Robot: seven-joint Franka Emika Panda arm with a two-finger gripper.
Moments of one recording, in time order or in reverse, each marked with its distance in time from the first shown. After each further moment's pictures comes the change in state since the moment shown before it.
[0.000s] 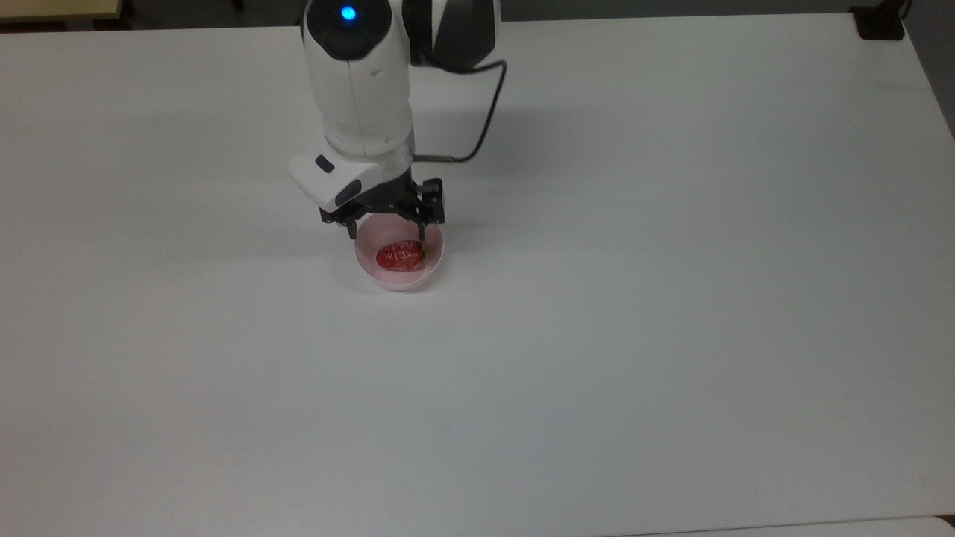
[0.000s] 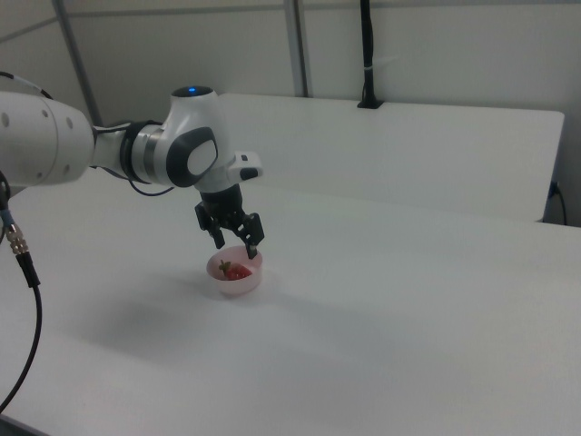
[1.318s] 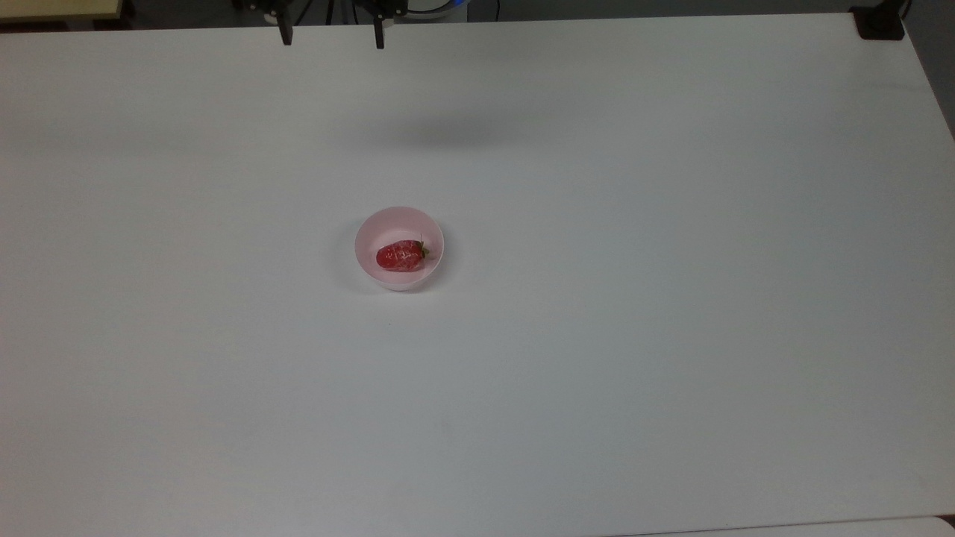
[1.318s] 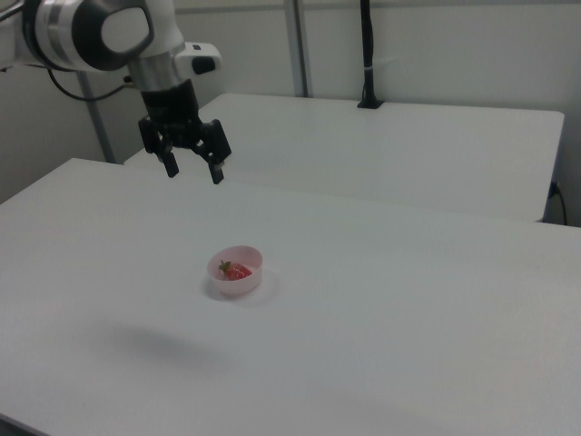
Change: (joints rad) arm -0.057 -0.401 -0.012 0.053 0.006 -0.448 -0.153
